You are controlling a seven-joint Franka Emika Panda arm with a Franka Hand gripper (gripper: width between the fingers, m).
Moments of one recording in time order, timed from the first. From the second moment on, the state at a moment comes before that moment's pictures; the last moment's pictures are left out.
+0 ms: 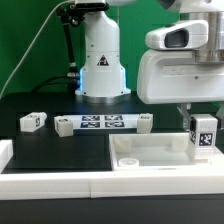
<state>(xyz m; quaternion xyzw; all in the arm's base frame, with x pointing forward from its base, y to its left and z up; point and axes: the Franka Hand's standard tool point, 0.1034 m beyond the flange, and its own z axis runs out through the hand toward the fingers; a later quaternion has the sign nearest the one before) 0.622 0.118 0.082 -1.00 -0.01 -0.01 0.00</state>
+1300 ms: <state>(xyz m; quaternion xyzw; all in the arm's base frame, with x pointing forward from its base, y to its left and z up) 0.622 0.117 0.080 -0.84 0.55 0.00 0.02</state>
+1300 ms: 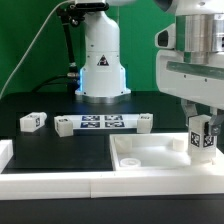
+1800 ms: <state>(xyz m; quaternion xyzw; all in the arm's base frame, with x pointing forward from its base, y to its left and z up) 0.621 0.119 0.080 -0.91 0.42 0.00 0.02</state>
